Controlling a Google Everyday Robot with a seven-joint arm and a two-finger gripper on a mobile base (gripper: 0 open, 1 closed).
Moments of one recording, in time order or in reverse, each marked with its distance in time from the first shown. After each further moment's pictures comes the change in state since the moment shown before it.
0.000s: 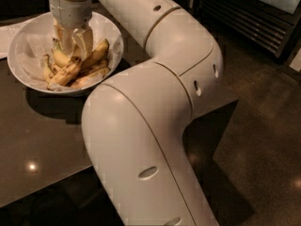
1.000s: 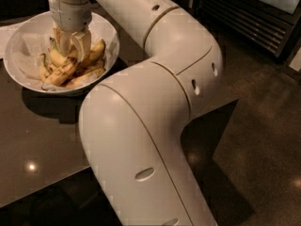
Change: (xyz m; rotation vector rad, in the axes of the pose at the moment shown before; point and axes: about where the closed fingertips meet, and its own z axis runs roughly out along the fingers) arm -0.004 0.003 0.006 -0.016 -0.019 -0.007
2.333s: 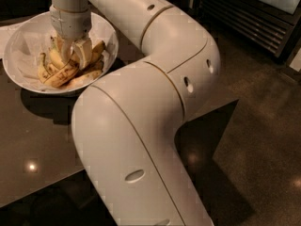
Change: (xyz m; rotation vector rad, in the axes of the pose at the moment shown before) arm -0.007 0.007 0.020 -0.047 -0.043 -0.012
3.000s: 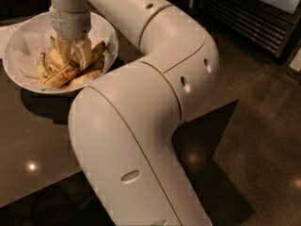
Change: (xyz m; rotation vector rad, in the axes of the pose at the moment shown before) arm 0.000 0.000 0.001 -0.002 -0.002 -0.003
